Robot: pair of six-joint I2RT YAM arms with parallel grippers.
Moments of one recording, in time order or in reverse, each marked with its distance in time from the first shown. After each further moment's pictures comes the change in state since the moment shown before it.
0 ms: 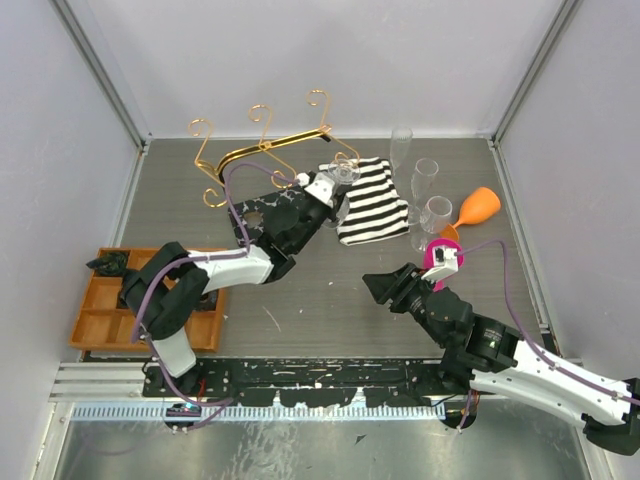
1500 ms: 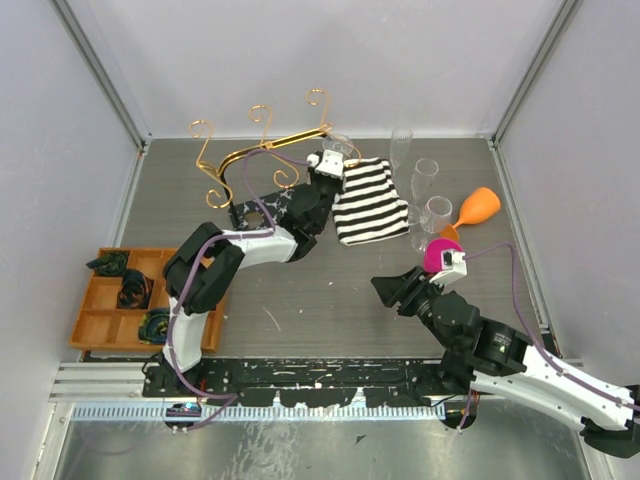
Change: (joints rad) left arm 0.037 0.271 0.296 0.042 -0.314 0.060; right arm 0.000 -0.069 0.006 -0.106 0.022 -0.002
